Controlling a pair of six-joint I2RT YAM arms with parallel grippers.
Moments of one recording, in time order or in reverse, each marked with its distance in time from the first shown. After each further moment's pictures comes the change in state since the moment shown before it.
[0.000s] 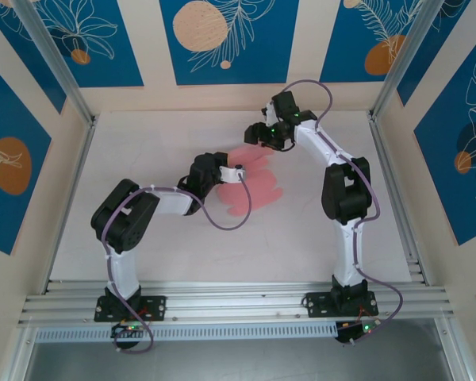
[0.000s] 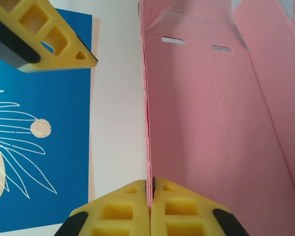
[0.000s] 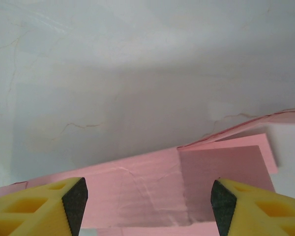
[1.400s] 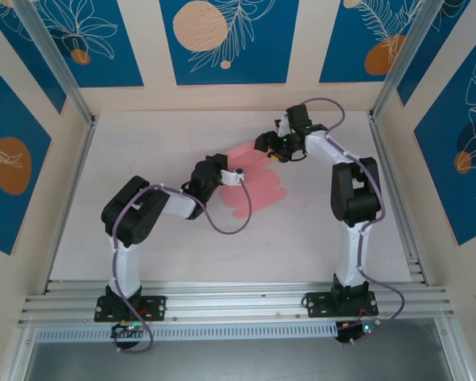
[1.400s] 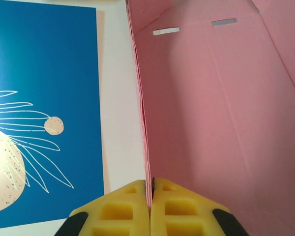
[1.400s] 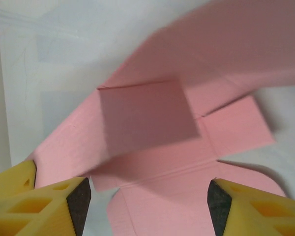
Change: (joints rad) left arm -0.005 0.096 -0.024 0.190 -0.061 0.106; right arm -0.100 -0.094 -0.303 0.211 -0.159 0.137
